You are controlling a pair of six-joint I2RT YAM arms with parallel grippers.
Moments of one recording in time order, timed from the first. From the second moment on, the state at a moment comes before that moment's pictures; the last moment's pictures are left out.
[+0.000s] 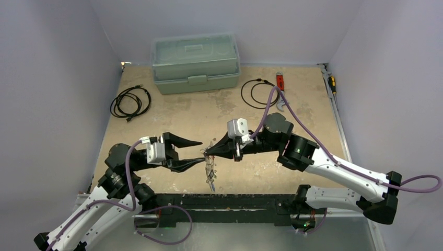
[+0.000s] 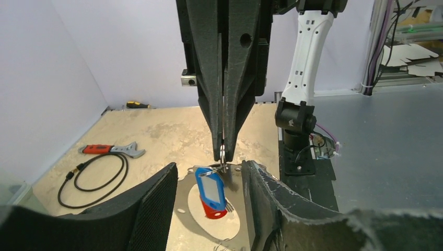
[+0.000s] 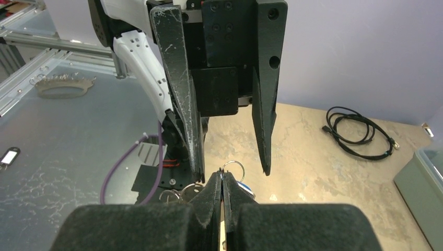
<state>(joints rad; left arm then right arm) -0.71 0.44 0.62 0.09 0.68 -0.01 1.07 1.04 1.05 -0.04 -0.57 -0.16</state>
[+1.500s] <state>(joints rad) -0.71 0.46 0.62 0.05 0.69 -0.01 1.07 1.05 1.07 0.00 -0.57 -0.13</state>
